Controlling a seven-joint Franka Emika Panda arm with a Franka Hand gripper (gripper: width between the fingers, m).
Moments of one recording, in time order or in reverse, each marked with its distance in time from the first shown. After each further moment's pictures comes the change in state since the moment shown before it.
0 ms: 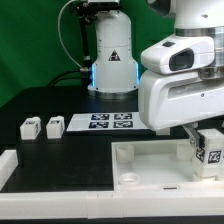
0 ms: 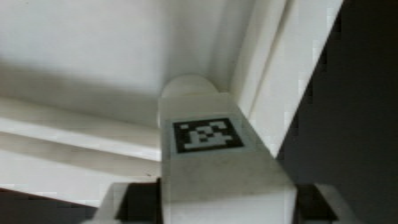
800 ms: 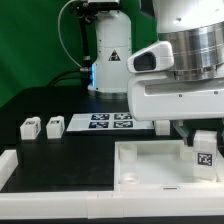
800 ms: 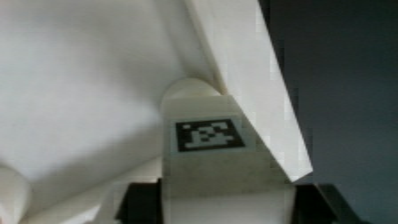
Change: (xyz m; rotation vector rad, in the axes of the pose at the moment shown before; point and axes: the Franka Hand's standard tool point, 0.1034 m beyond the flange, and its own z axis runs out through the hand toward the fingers) arm 0.003 0.012 -0.001 0.086 0.022 0.812
